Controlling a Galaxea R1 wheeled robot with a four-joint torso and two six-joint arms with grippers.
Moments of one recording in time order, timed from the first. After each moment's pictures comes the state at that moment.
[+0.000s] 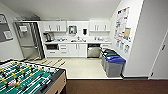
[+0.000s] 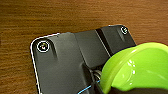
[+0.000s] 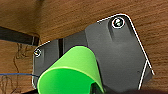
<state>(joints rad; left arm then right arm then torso) 1.51 2.89 -2.64 0.95 -0.20 -0.83 -1.53 2.97 -2.66 -0.43 0.16 0.54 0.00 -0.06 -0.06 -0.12</state>
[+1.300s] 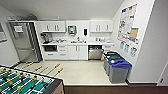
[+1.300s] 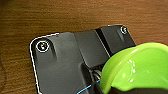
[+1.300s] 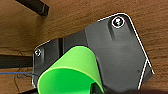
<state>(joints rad) 1.51 2.89 -2.64 0.95 -0.20 -0.83 -1.53 2.98 -2.67 -0.43 0.16 0.54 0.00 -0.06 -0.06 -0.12</state>
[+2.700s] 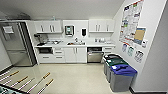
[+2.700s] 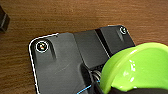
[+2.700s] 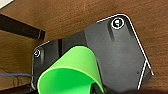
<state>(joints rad) 1.51 2.89 -2.64 0.95 -0.20 -0.83 -1.53 2.98 -2.67 -0.43 0.16 0.54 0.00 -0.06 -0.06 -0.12</state>
